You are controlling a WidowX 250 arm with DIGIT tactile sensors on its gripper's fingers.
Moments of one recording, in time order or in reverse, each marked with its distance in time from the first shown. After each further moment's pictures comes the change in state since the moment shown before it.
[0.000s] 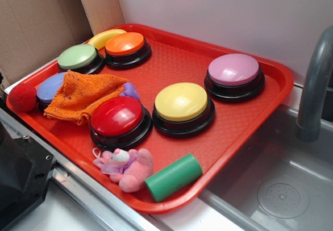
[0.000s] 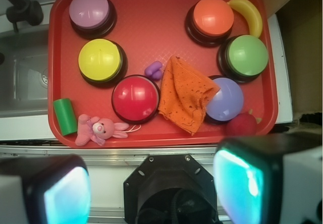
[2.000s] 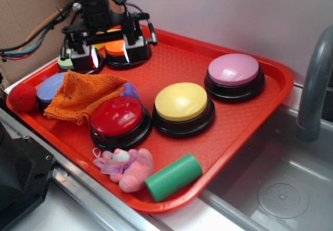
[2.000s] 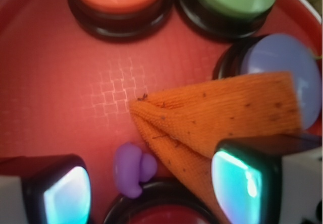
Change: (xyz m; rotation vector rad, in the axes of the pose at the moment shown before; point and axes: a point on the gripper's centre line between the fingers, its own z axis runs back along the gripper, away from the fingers) arm 0.086 0.031 -0.182 0.162 -0.020 0.924
